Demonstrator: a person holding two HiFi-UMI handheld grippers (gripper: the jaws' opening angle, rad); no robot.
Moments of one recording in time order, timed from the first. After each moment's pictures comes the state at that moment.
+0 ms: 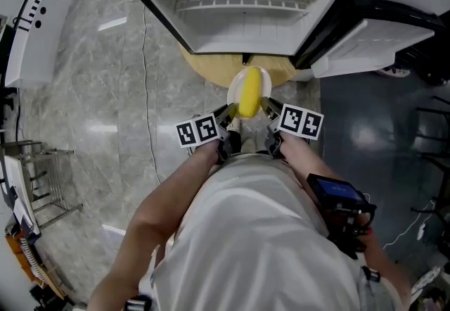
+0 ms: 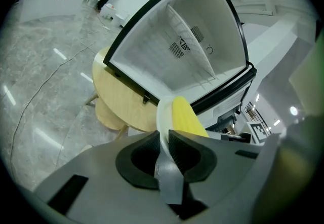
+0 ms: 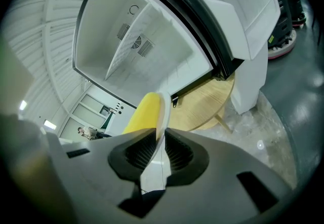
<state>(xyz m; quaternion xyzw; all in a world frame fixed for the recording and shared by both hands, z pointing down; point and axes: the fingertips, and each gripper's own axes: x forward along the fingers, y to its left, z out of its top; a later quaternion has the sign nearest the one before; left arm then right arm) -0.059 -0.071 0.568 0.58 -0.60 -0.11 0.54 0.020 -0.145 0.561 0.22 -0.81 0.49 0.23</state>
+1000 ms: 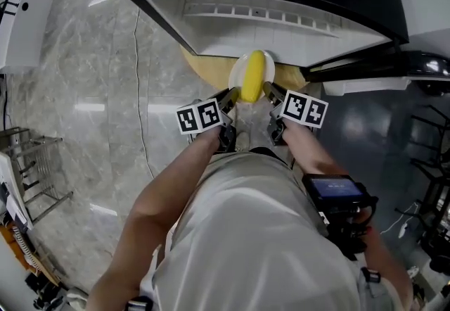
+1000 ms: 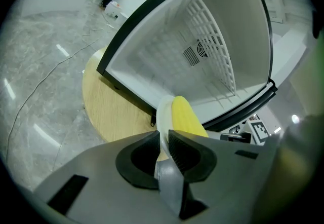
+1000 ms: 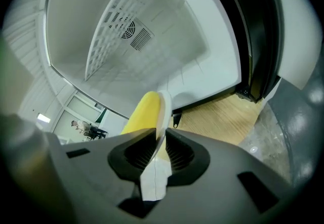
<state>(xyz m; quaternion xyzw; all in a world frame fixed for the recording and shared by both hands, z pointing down) -0.121 -0.137 0.597 0.56 -0.60 -0.12 0.55 -0.046 -0.214 0.589 0.23 -0.81 0.47 0.27</state>
